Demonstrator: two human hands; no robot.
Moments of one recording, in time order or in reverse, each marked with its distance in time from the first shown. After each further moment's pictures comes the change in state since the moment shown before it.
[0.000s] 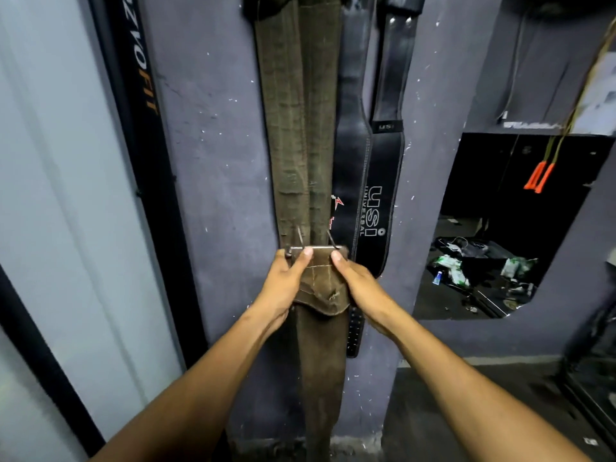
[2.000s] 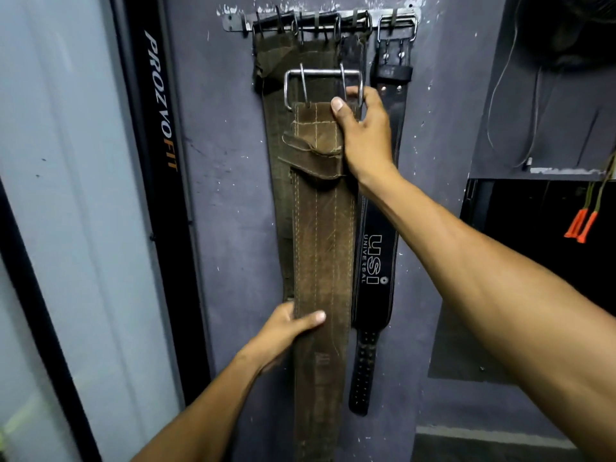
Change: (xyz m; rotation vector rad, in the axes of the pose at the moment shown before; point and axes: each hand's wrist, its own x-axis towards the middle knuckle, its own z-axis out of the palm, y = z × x) left_hand -0.006 0.005 0.029 0.158 -0.196 -0.022; right_hand 0.078 -0.285 -0.036 -0.099 0.357 -0.807
